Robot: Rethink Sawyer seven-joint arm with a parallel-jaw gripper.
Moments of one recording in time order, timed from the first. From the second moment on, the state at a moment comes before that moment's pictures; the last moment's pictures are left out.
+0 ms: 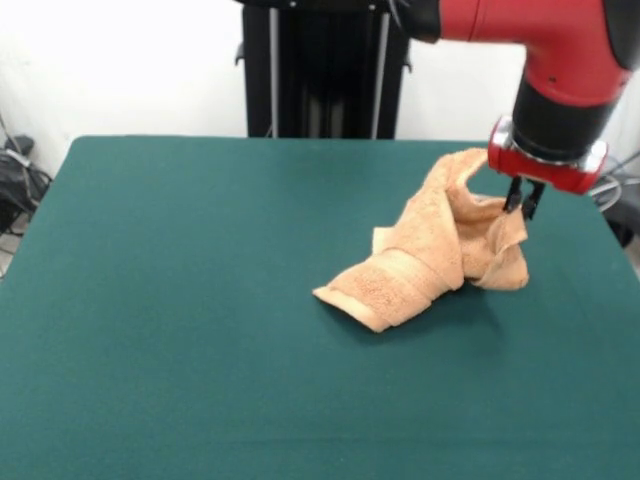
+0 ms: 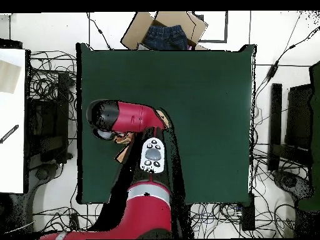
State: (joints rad) arm 0.06 -0.52 -0.05 1.53 0.18 0.81 2.05
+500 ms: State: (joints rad) arm 0.06 -0.59 -0.07 1.54 0.18 0.95 2.05
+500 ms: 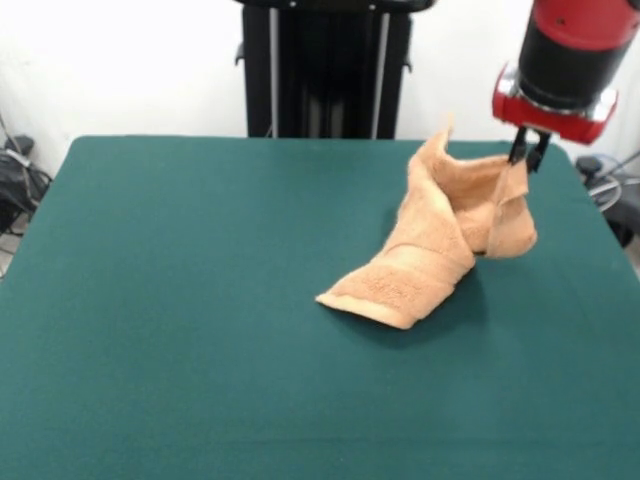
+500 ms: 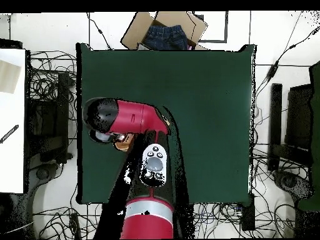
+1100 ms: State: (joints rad) arm 0.06 -0.69 -0.09 1.54 0.15 1.05 2.05
